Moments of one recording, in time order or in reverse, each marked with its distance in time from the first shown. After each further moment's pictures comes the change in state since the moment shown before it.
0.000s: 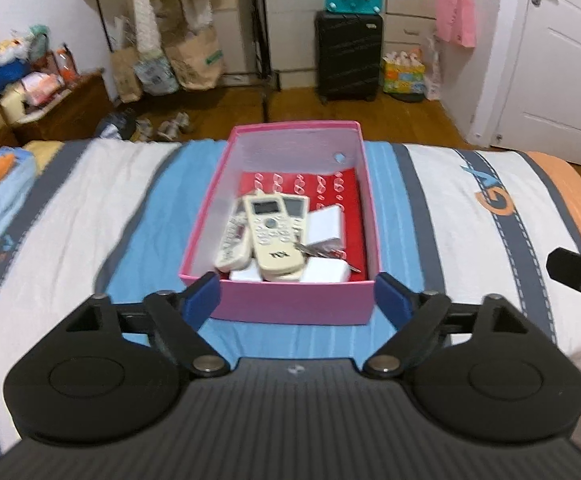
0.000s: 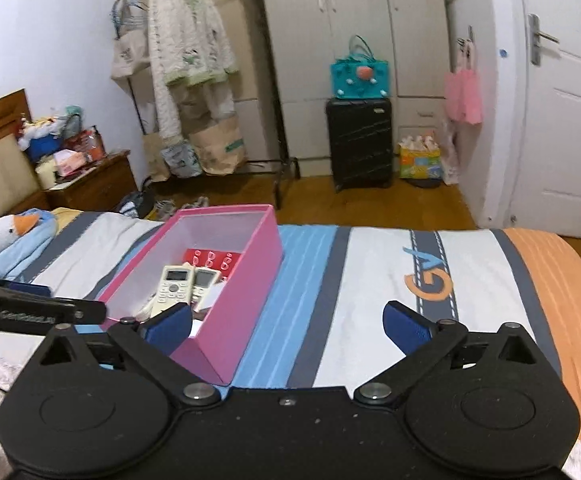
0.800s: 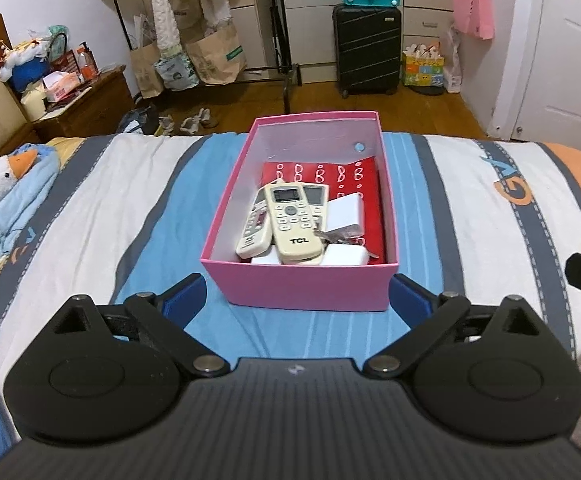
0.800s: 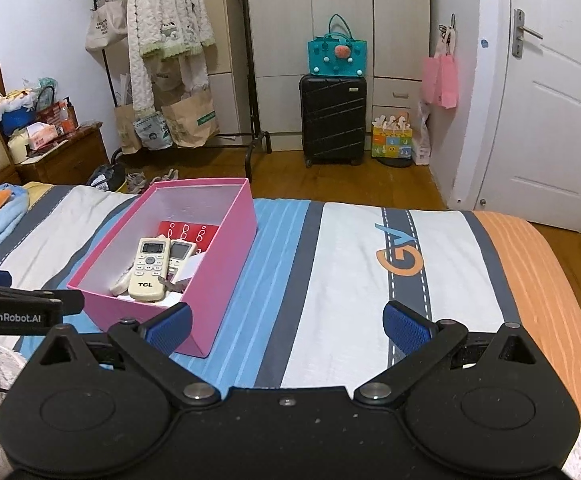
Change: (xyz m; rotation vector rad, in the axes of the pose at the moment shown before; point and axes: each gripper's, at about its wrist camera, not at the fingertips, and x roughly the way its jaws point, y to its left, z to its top) left arm -0.004 -0.004 -0.010 0.003 0.031 0.070; right arm -0.010 0.012 -0.003 -0.027 0.073 -0.104
